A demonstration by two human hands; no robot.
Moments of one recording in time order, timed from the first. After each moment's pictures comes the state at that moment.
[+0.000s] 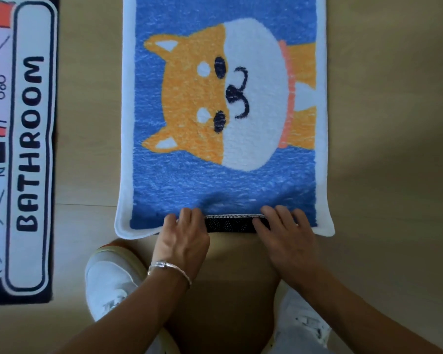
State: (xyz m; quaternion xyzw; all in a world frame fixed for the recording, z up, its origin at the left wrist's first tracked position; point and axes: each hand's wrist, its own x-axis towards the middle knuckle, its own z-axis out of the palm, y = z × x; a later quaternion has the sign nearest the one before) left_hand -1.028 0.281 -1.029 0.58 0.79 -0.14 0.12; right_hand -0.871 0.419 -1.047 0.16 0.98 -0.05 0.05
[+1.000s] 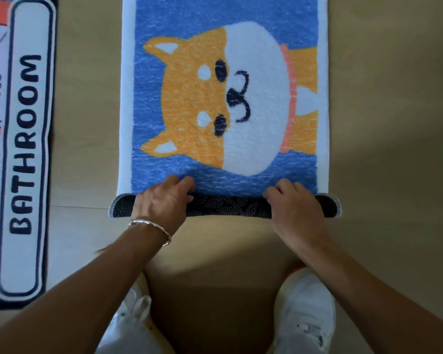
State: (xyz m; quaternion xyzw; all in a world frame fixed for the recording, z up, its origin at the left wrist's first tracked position) left_hand -1.095 0.301 -1.041 0.42 0.88 0.03 0.22; right_hand -0.912 0.461 -1.052 0.28 0.95 -0.11 0.09
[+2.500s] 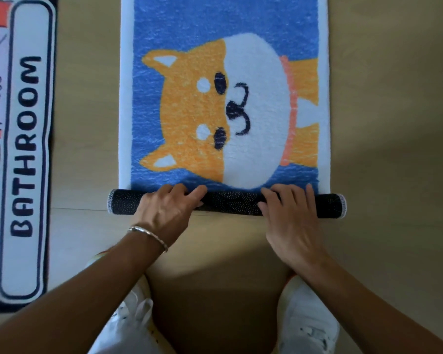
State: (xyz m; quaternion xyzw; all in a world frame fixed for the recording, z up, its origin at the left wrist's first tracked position) left_hand -1.090 0.297 -1.042 0.55 0.82 -0.01 0.17; right_hand -0.912 0.439 -1.046 0.32 0.94 -0.12 0.07
